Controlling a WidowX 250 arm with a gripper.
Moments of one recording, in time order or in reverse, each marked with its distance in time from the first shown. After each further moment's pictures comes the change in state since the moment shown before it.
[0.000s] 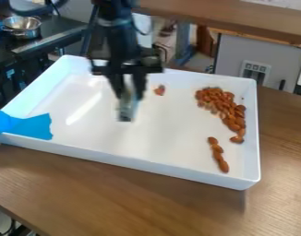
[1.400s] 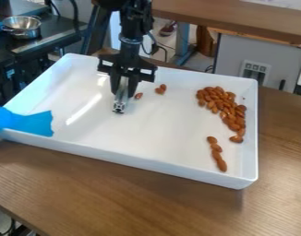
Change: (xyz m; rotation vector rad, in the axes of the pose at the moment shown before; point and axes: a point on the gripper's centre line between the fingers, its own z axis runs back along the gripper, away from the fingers) arm 0.092 0.033 -0.073 0.299 -0.004 0.043
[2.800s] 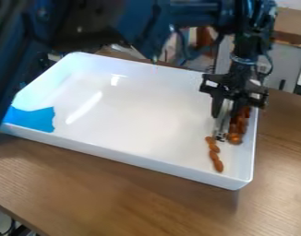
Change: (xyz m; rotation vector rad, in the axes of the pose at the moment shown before) arm -0.061 -0.184 0.034 -0.117 0.028 -0.271
